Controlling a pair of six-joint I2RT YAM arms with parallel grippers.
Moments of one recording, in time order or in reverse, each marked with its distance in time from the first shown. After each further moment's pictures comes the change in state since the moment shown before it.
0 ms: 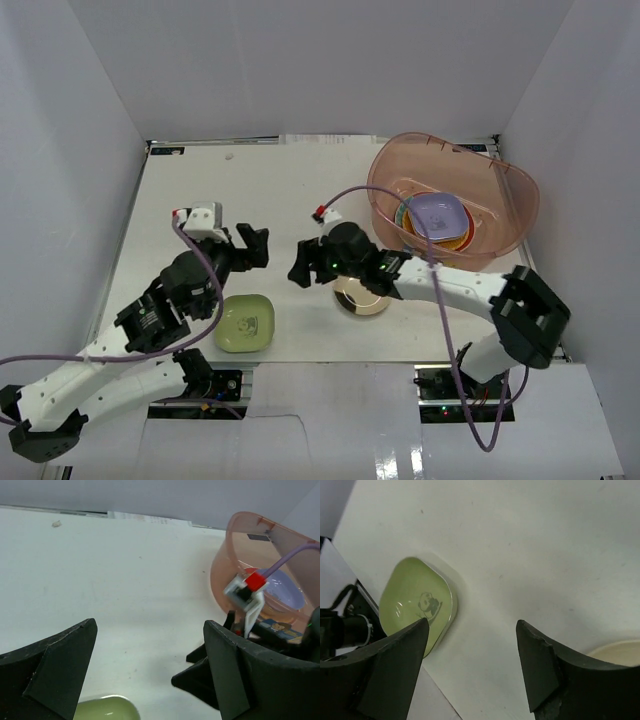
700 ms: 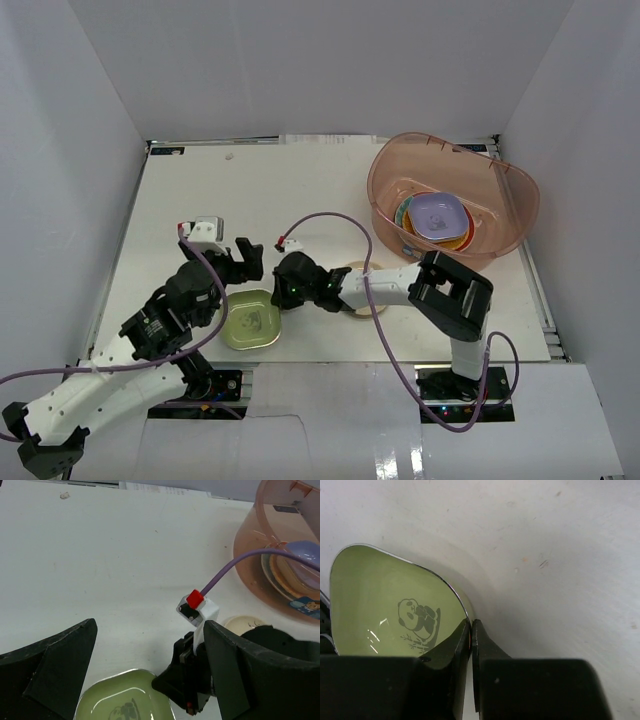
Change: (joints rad) left arm 0.084 -0.143 -0.193 -0.050 0.053 -0.016; right arm 0.234 0.470 0.174 0.061 0.156 0.199
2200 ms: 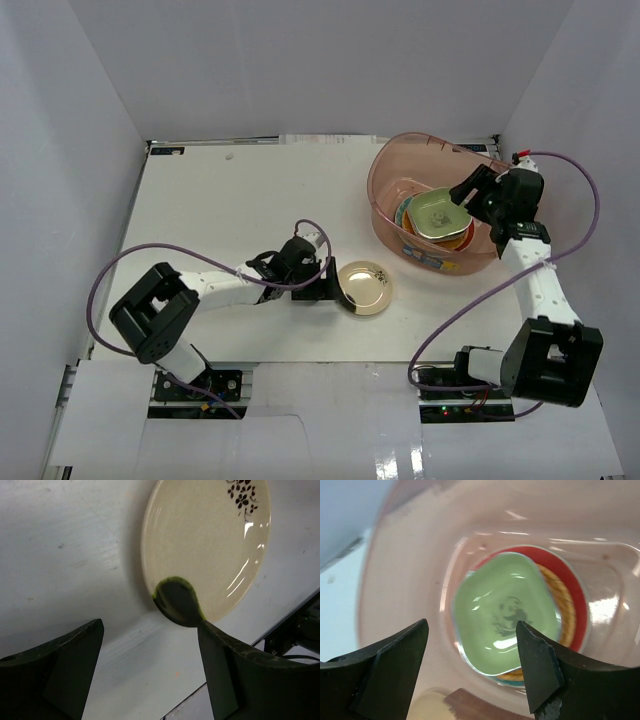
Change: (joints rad) left arm 0.055 0.969 0.019 0.358 0.830 -0.392; right arm -1.293 -0.636 -0.144 -0.291 -0.219 -0.293
